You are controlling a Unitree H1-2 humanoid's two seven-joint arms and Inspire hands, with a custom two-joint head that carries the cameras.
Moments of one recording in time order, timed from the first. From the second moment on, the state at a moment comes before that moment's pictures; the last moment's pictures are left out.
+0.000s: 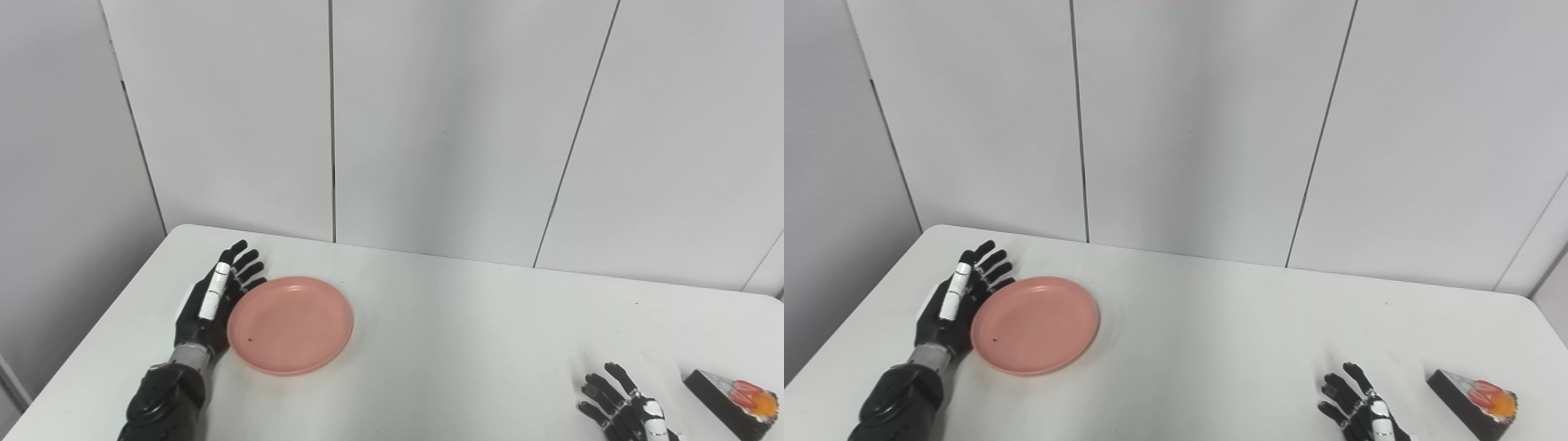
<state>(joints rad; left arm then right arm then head) -0.56 0.25 0.27 0.64 -0.42 -0.12 -0.24 -0.08 -0.13 -0.12 0.00 0.32 -0.03 0.18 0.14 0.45</state>
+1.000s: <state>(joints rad) -0.45 -0.05 0.16 0.32 -0.27 0.01 0.00 -0.07 -0.08 -0.07 -0.05 0.24 0.00 0.13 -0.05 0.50</state>
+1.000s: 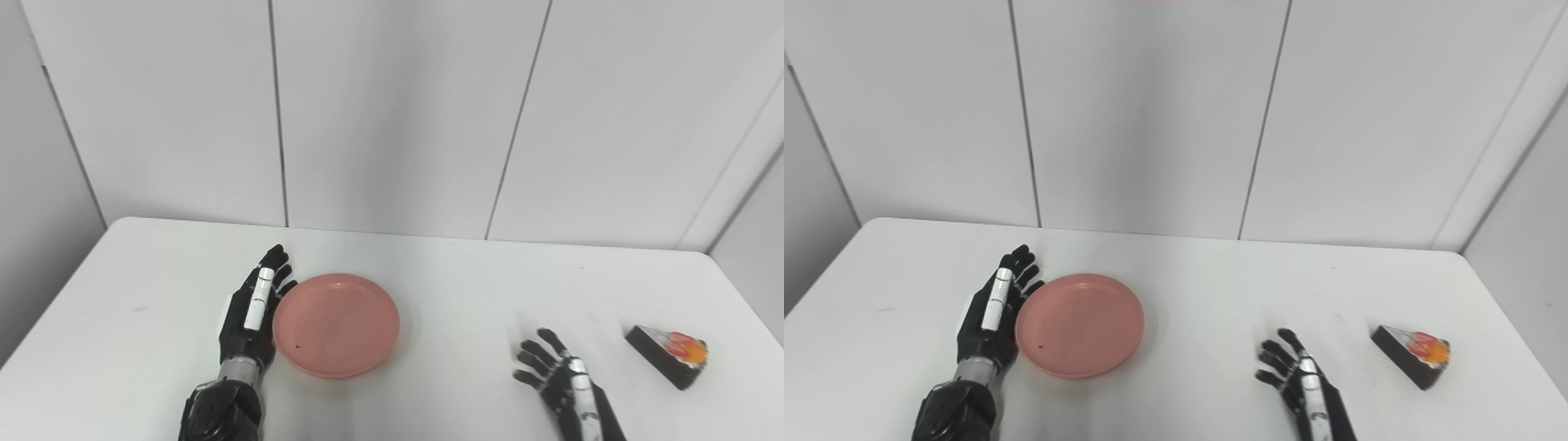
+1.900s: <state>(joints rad) -0.48 -0.10 0.13 0.37 -0.27 0.00 -0.01 -0.07 -0.02 -0.02 -0.08 0.12 0.03 0.05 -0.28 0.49</state>
